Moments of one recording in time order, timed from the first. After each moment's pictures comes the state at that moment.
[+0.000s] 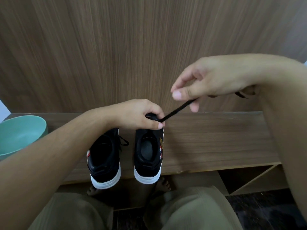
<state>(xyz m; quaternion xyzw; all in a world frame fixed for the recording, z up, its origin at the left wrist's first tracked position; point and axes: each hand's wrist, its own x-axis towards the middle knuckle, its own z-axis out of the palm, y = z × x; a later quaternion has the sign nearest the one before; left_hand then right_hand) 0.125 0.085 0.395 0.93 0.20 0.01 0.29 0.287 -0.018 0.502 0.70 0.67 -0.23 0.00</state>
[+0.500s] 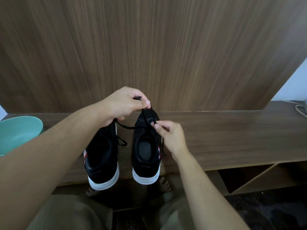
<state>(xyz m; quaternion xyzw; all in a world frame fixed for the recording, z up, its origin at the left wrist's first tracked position) 0.123 0.100 0.386 0.79 0.37 0.18 0.45 0.277 0.024 0.267 0.67 0.47 -0.27 -0.51</state>
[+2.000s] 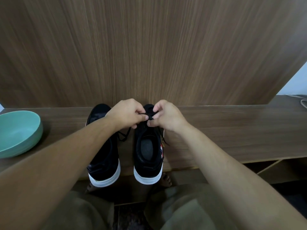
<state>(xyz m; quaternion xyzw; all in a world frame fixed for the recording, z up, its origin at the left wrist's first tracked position) 0.136 0.130 0.320 0.87 0.40 0.10 0.26 0.276 0.054 0.313 0.73 0.51 -0.31 -0.34</state>
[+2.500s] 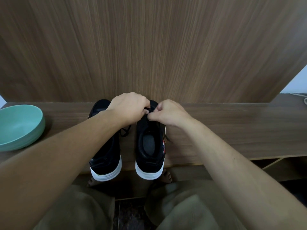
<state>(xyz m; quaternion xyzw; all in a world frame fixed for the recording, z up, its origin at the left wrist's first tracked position) 0.140 0.124 0.329 0.93 0.36 0.07 0.01 0.268 0.054 0.330 0.79 0.54 -0.23 -0.19</state>
